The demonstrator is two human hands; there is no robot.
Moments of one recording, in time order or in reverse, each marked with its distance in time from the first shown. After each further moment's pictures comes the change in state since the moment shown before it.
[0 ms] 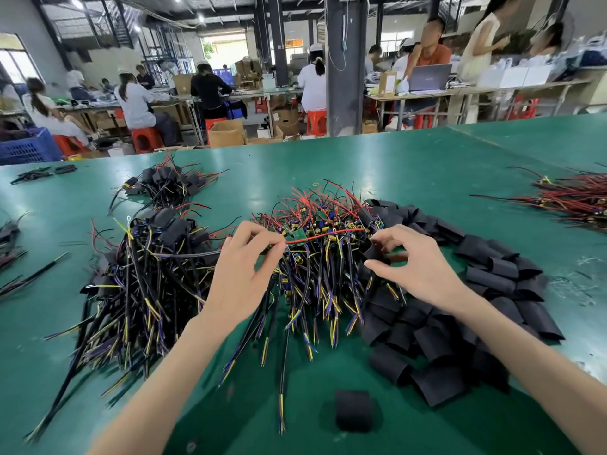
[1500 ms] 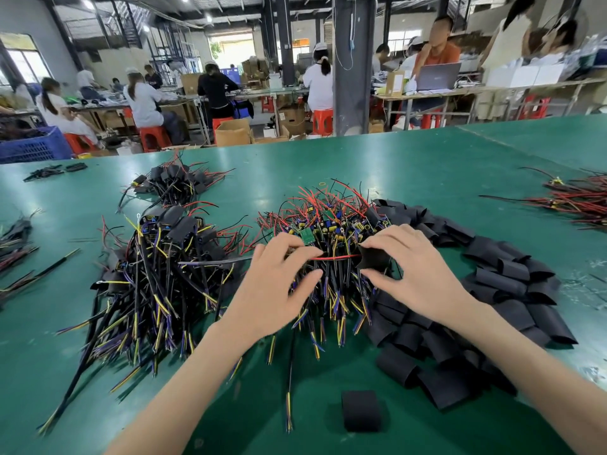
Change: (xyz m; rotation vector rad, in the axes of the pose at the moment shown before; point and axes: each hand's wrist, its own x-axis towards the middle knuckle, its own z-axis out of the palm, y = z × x) left_hand -0.012 0.014 0.010 0.221 -0.162 0.192; right_hand -0.006 -0.028 0.003 -0.362 0.005 -0.367
